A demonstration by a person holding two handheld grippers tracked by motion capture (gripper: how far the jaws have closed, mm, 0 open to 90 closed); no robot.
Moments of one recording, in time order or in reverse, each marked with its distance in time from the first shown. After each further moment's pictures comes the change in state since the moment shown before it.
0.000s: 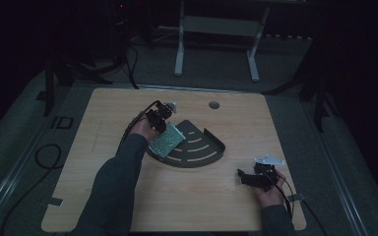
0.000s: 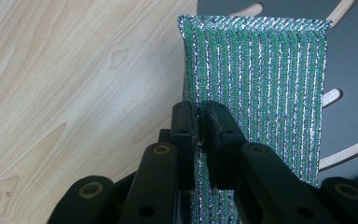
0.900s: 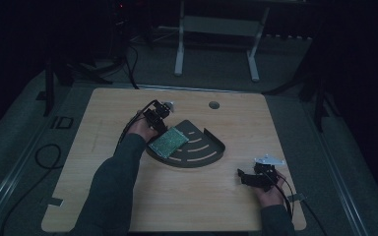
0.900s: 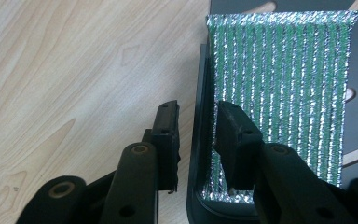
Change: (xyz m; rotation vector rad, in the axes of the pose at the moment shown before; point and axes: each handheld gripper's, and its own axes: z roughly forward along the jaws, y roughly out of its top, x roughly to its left) left arm 0.006 -0.005 -0.002 -0.016 0.007 -0.018; right arm 0.000 0.000 0.000 0.000 0.001 0.000
